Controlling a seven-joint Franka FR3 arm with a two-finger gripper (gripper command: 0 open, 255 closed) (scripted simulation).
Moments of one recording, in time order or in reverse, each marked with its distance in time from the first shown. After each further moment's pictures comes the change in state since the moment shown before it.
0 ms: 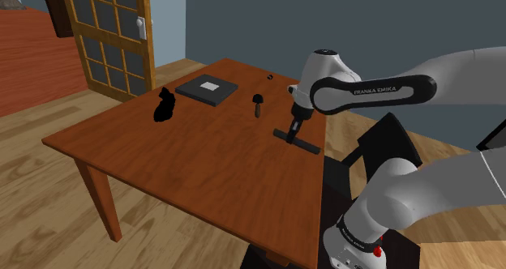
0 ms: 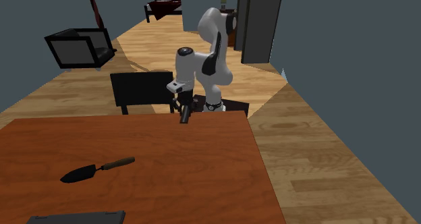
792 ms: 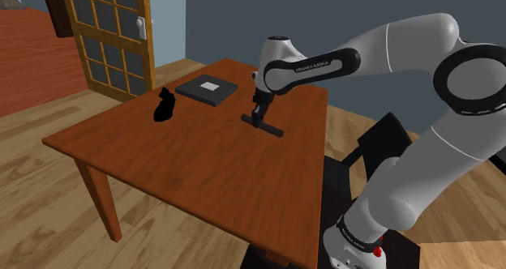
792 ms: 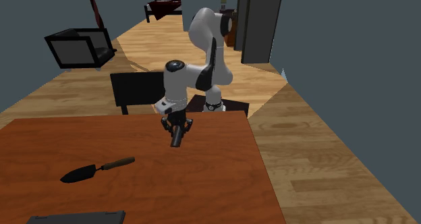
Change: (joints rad) arm 0.051 0.493 0.035 0.432 0.049 0.056 0.050
